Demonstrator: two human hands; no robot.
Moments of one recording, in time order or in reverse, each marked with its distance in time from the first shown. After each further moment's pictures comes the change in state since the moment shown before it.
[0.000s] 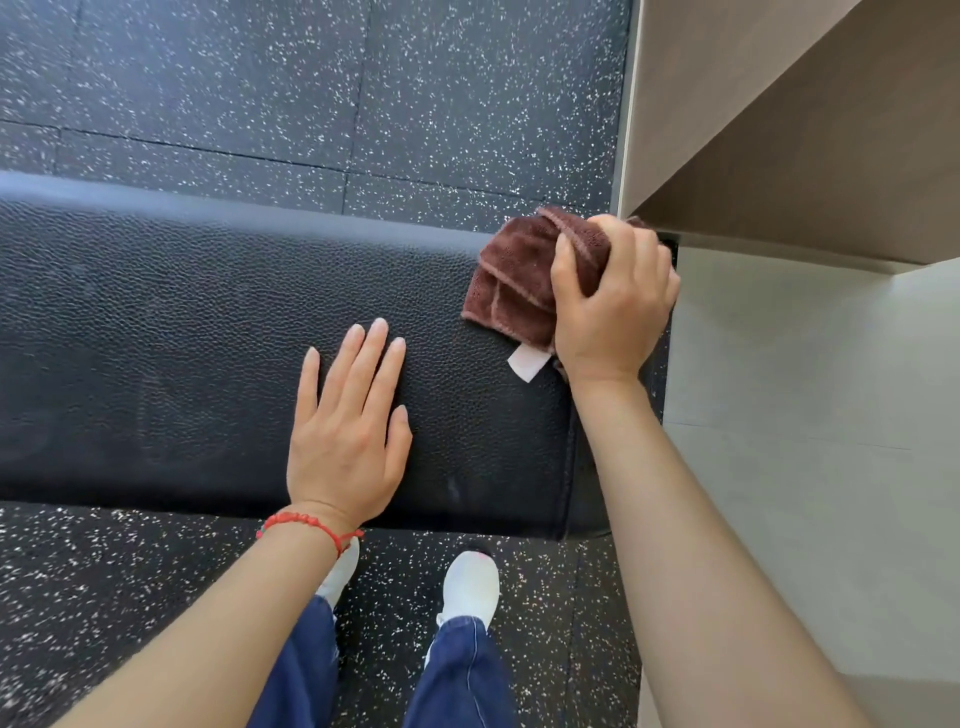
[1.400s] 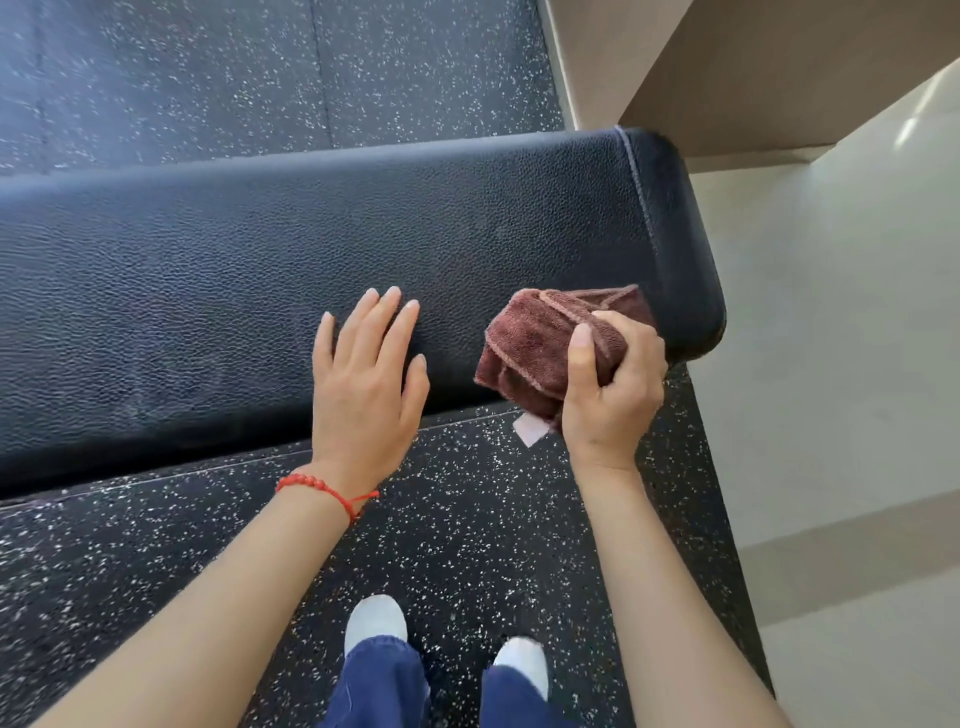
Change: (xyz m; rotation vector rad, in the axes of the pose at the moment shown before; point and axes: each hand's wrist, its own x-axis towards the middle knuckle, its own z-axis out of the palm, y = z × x) left_hand -0.065 -0.109 -0.042 -0.246 0.067 0.243; right_hand -0.199 -0.124 -0.050 0.197 0.259 0.291
